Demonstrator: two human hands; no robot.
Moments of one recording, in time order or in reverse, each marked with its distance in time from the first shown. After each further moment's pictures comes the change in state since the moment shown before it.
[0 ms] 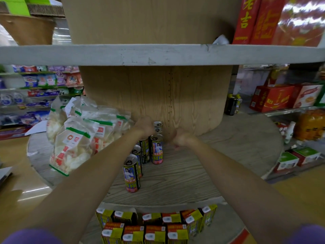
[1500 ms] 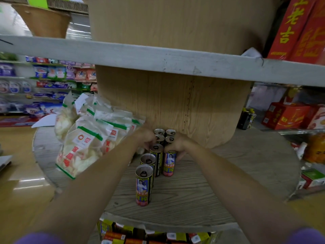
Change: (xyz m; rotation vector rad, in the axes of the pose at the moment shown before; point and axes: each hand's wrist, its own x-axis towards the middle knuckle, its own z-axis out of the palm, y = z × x) left_hand 0.017 -0.057 -0.018 -0.325 -0.137 -0.289; right_hand 0.065 -0.043 0.042 -0.172 -0.148 0.095
